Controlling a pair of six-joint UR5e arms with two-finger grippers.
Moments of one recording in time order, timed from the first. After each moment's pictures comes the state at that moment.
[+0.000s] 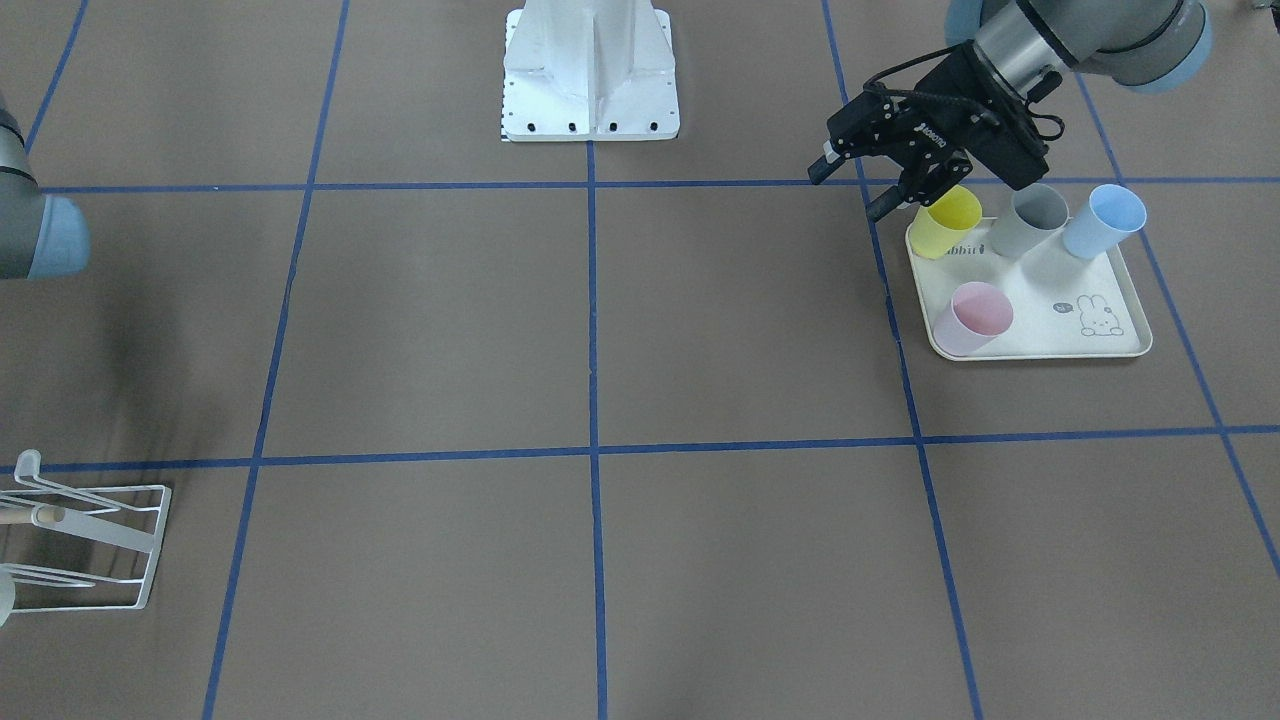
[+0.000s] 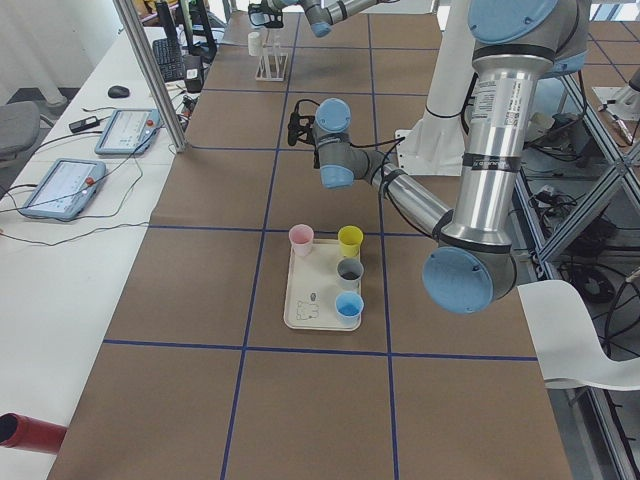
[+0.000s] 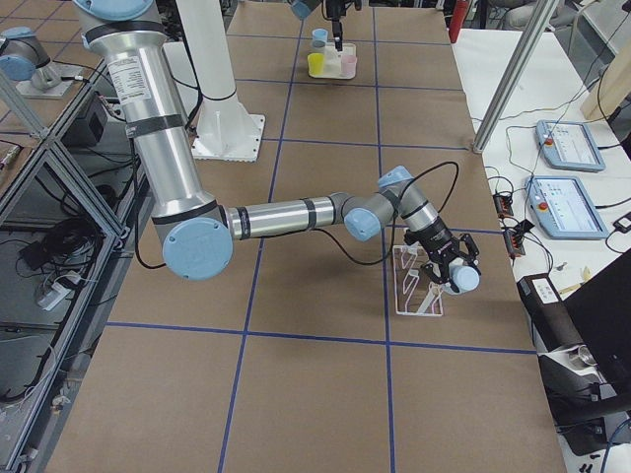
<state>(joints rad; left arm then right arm) -0.82 -1.69 -2.00 -2.41 -2.21 -1.33 1.11 -1.29 1.39 -1.08 1.19 -1.42</state>
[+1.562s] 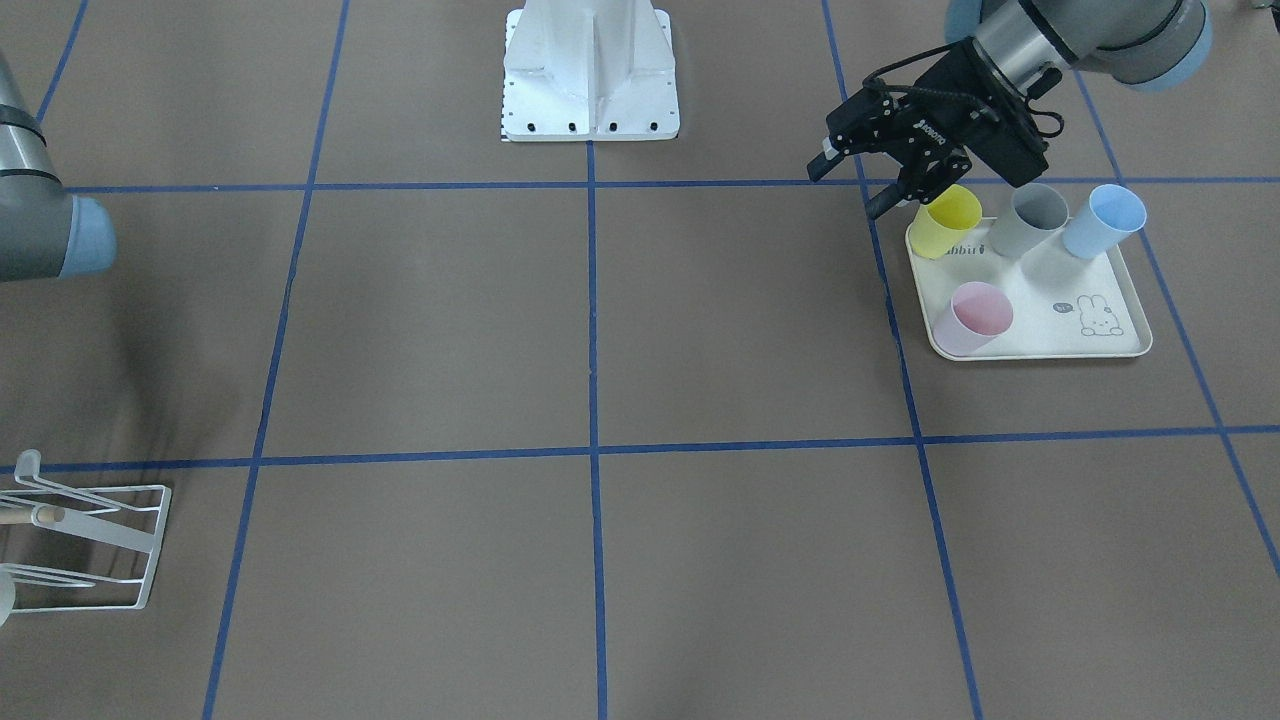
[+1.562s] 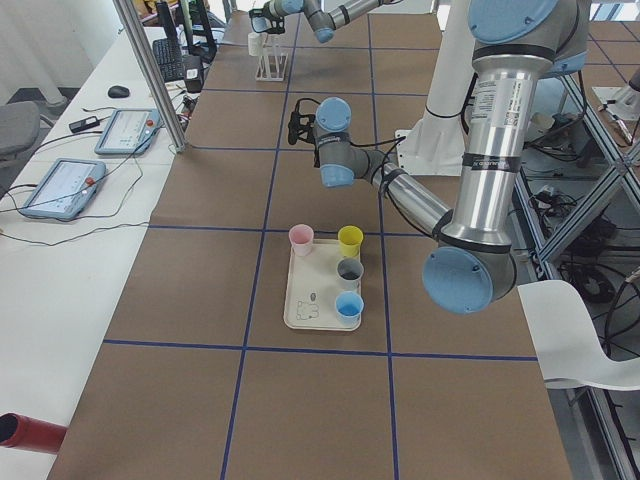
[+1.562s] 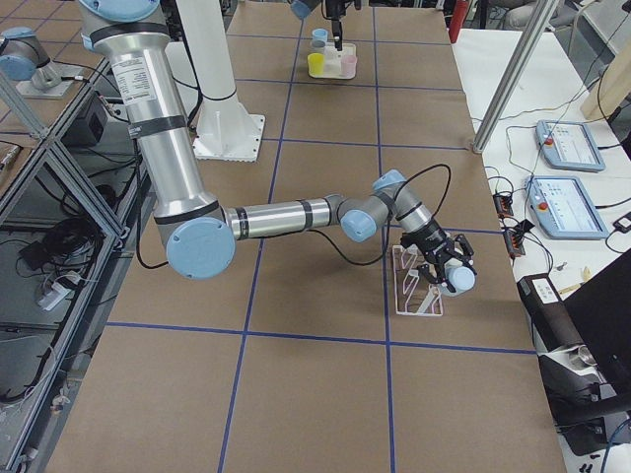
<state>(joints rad) -0.82 -1.69 -2.00 -2.41 -2.21 -1.33 1.06 -1.30 1.38 -1.08 1.12 -1.41</state>
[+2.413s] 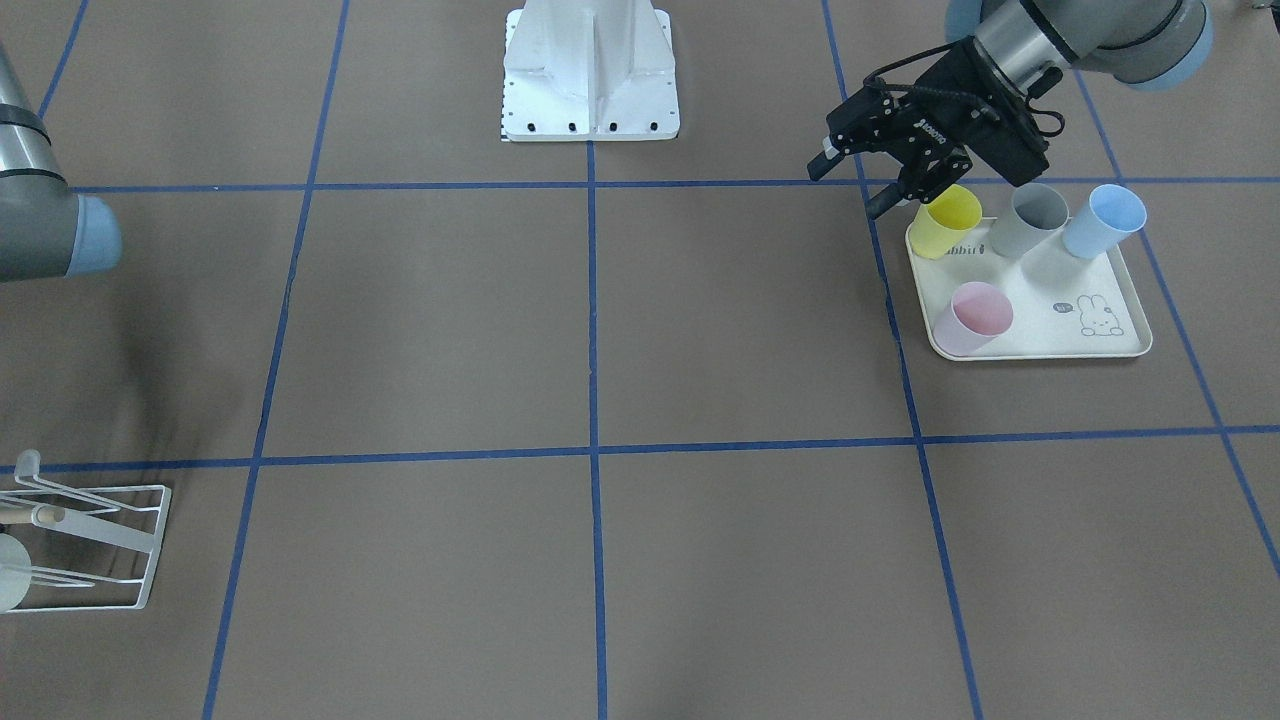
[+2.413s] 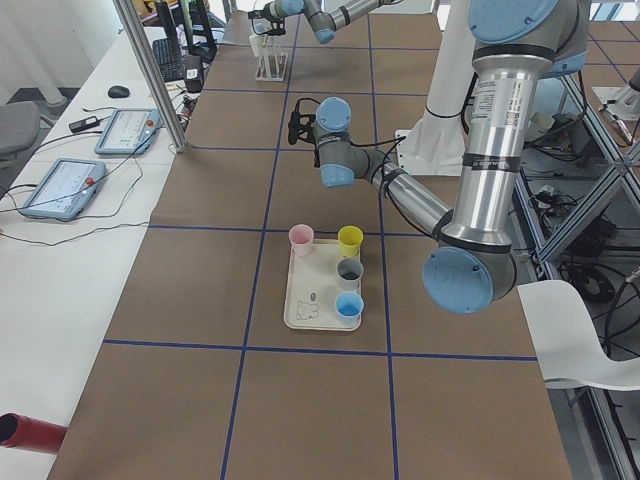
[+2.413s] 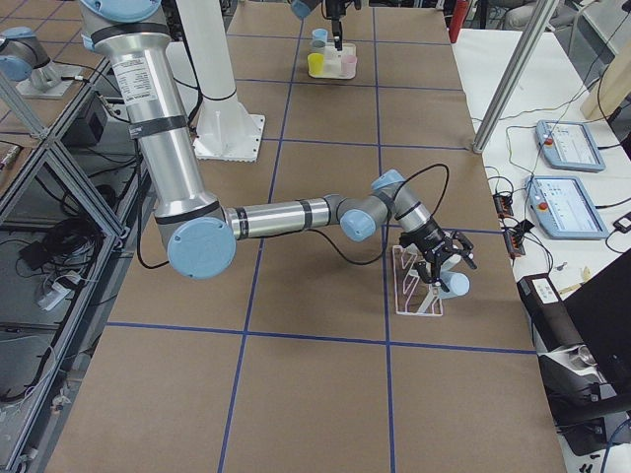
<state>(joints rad) -0.82 -1.69 -2.00 -2.41 -2.21 -1.33 1.05 -1.29 1.38 -1.08 1.12 -1.41</state>
